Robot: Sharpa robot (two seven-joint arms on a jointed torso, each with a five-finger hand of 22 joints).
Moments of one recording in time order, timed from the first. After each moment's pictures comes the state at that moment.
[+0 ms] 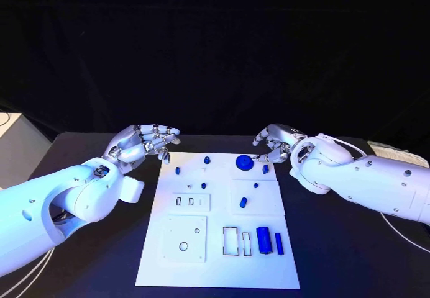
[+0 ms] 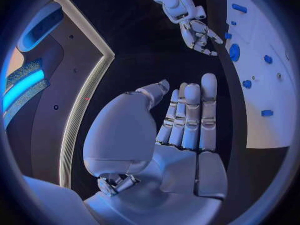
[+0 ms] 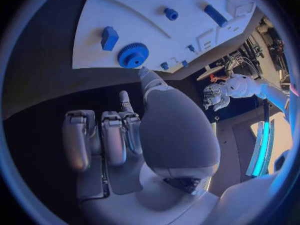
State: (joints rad) left arm 1.04 -0.97 0.23 1.64 -0.28 -0.20 0.33; left_hand 1.34 -0.15 0.53 0.07 0.06 0.86 0.19 0.30 0.26 1.03 0.12 0.34 0.23 1.12 0.05 1.04 0.75 0.18 1.03 0.14 1.01 0.54; right arm 1.29 -0.80 -0.07 1.42 -1.41 -0.40 -0.26; right_hand 1.41 -0.22 0.13 0.25 0.25 0.92 0.17 0.09 0.34 1.47 0.08 1.57 1.31 1.47 0.00 1.56 1.31 0.04 1.47 0.10 1.51 1.31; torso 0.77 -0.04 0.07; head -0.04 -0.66
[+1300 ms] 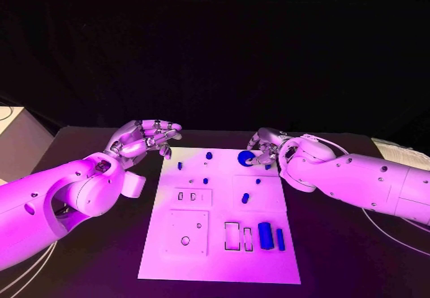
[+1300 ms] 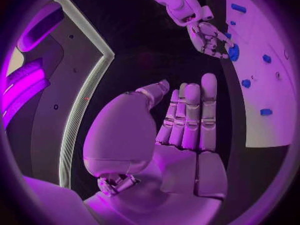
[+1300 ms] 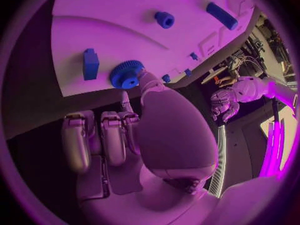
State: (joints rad) left arm 1.04 -0.97 0.23 1.64 -0.28 -0.20 0.33; left_hand 1.34 -0.15 0.53 0.07 0.06 0.86 0.19 0.30 0.26 1.03 0.12 0.34 0.23 1.12 0.04 1.04 0.75 0.18 1.03 0.14 1.01 0.55; right arm 1.27 -0.69 -0.08 1.35 -1.38 -0.33 -0.34; right_hand 1.44 -0.20 0.11 0.28 0.25 0.91 0.17 0.12 0.34 1.47 0.08 1.57 1.31 1.47 0.01 1.57 1.31 0.02 1.47 0.10 1.54 1.31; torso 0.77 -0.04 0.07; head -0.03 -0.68
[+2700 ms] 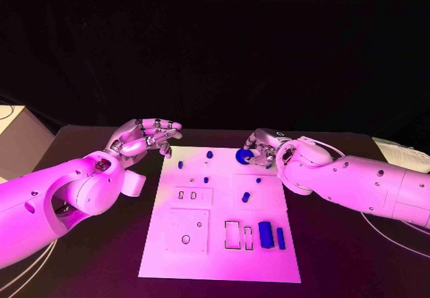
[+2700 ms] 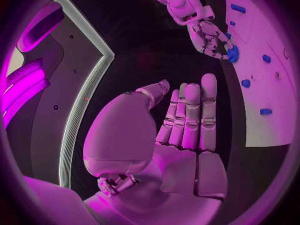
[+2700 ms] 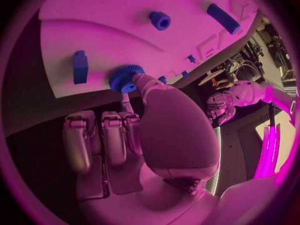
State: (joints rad) left arm 1.04 -0.98 0.23 1.65 -0.29 -0.20 0.33; left_hand 1.34 -0.15 0.53 0.07 0.06 0.86 0.20 0.31 0.26 1.03 0.12 0.35 0.23 1.12 0.04 1.04 0.75 0.18 1.02 0.14 1.01 0.55; right arm 1.26 -0.68 -0.09 1.36 -1.43 -0.38 -0.33; right_hand 1.44 -0.16 0.38 0.24 0.29 0.98 0.16 0.14 0.34 1.47 0.05 1.57 1.31 1.46 -0.02 1.57 1.31 0.01 1.47 0.09 1.57 1.31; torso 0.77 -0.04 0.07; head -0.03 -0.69
